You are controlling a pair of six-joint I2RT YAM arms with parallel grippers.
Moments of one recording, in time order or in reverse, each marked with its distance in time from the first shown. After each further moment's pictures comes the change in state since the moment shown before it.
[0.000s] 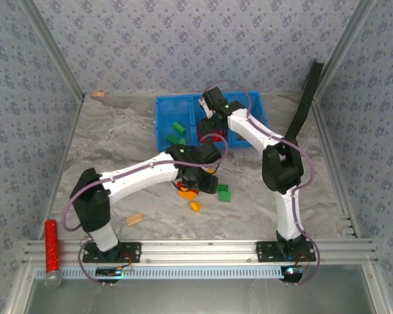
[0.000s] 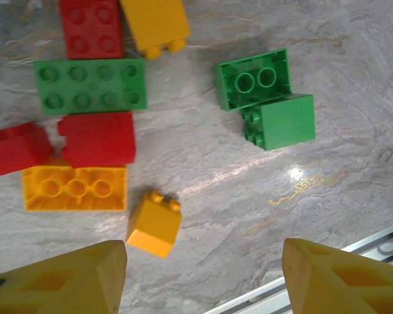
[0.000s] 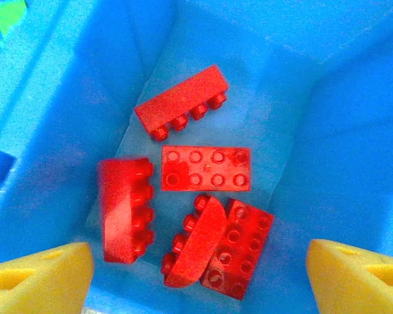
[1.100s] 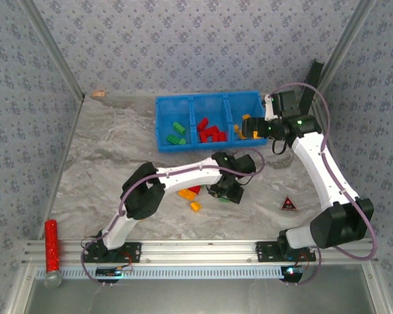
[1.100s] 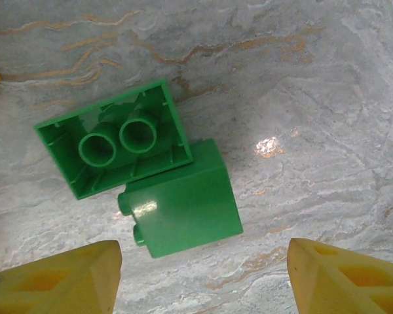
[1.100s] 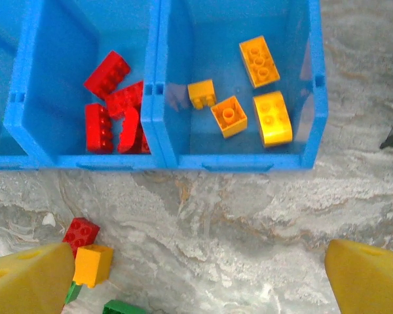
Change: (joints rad) left arm -0.115 0.437 0.356 -0.062 -0.012 -0.021; right arm -0.299 -0.701 -0.467 -0.124 -0.206 0.215
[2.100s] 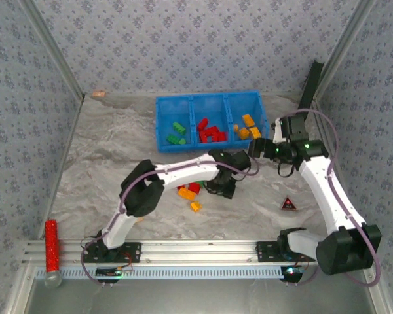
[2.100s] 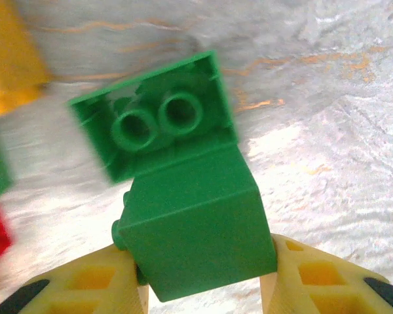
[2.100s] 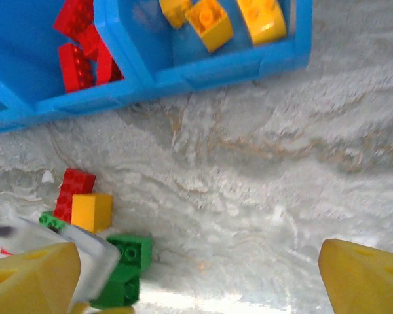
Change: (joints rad) left arm 0.064 -0.043 -0.034 -0.026 0.002 -0.005; right arm -0.055 -0.236 -0.329 0.016 -0.096 0.120
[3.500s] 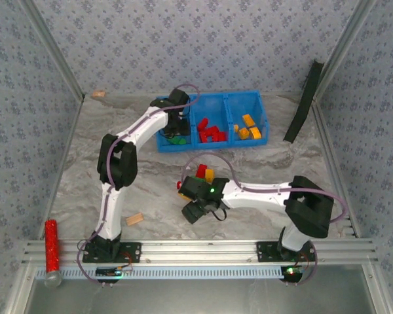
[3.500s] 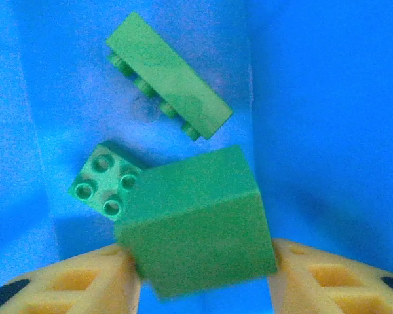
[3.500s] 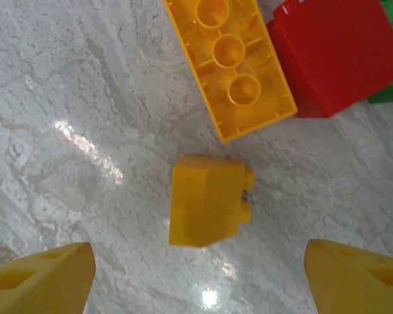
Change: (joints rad) left arm 0.586 0.079 0.183 0.129 -0.067 0.231; right arm 1.001 0.479 -0.045 0.233 0.263 0.103
